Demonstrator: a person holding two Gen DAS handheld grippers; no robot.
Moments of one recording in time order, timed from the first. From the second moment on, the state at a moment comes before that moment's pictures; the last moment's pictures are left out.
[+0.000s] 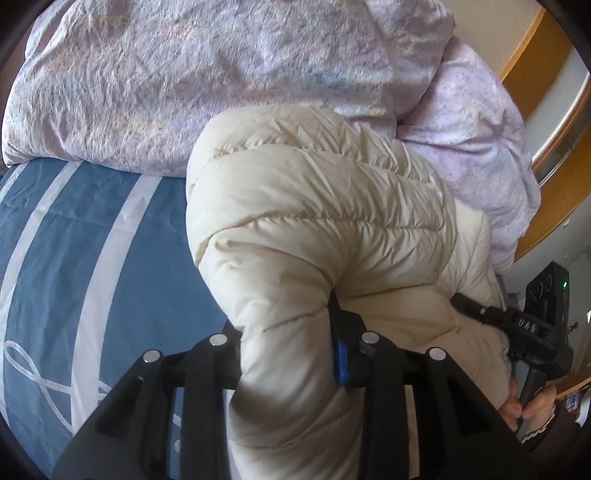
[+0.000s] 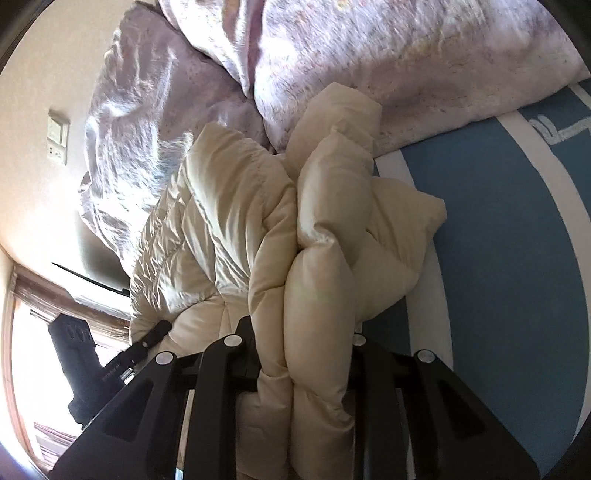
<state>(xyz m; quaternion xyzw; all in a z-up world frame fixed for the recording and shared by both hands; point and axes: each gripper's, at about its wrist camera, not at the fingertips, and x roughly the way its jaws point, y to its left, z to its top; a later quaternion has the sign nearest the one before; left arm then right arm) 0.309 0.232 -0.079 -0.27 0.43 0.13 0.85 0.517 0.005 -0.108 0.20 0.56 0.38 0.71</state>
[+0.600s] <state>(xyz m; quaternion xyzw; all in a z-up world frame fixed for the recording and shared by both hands) 0.319 0.231 -0.044 -0.16 0.42 0.22 0.86 0.494 -0.029 -0.015 0.07 0.43 0.30 0.85</state>
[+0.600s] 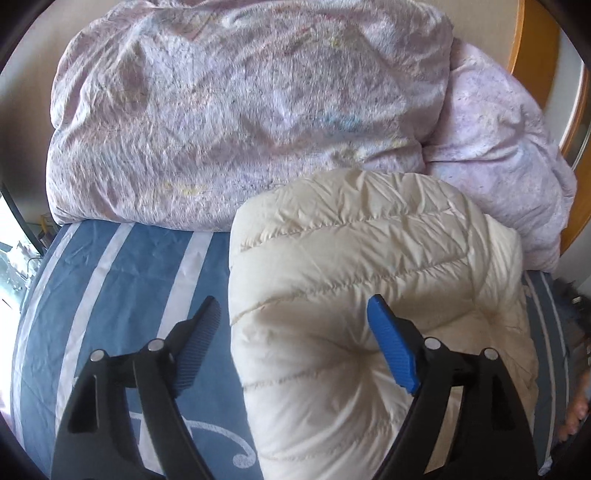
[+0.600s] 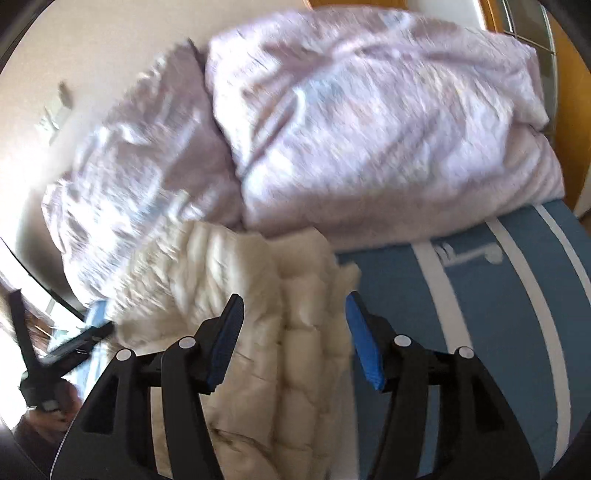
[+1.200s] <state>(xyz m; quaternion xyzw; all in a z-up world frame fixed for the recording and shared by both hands) 0.350 0.188 -0.082 -0.14 0.46 0.16 0.86 0.481 0.026 -0.053 -0.02 0.47 0.33 0.82</state>
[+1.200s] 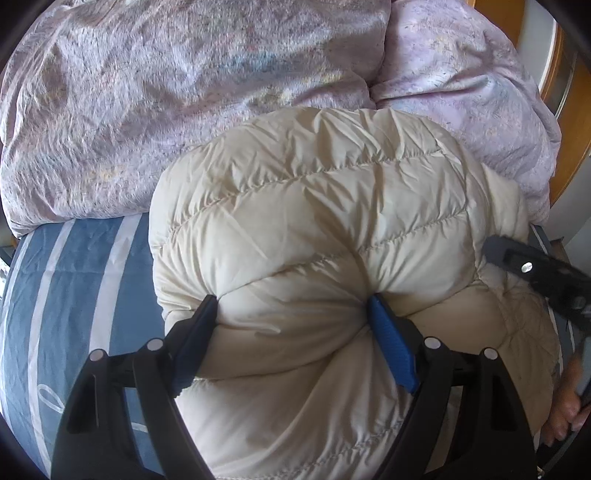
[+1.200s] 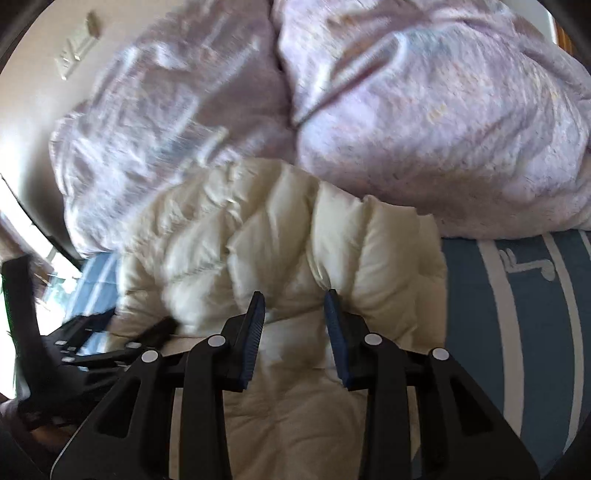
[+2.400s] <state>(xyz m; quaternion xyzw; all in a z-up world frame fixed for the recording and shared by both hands) 0.375 0.176 -0.107 -0.12 0.43 0.20 0.87 0.486 0.025 -0.124 -0.04 0.42 0.35 0.84</state>
